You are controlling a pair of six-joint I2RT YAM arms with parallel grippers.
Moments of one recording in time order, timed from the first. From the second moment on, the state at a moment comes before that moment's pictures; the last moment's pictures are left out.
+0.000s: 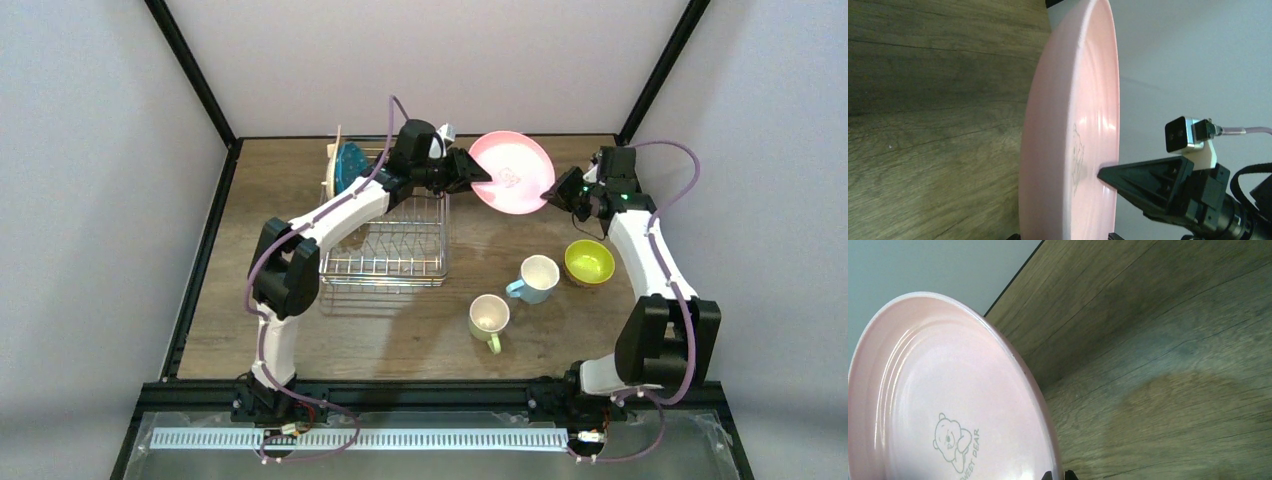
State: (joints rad) left arm -0.62 2.05 1.76 -0.14 0.51 -0.93; right arm -0.08 1.43 1.15 -0.47 -0.37 0.74
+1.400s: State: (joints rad) left arm -0.63 1.96 1.74 -0.25 0.29 -0.87; right arm -0.02 1.25 0.98 -0.42 -0.45 0.77
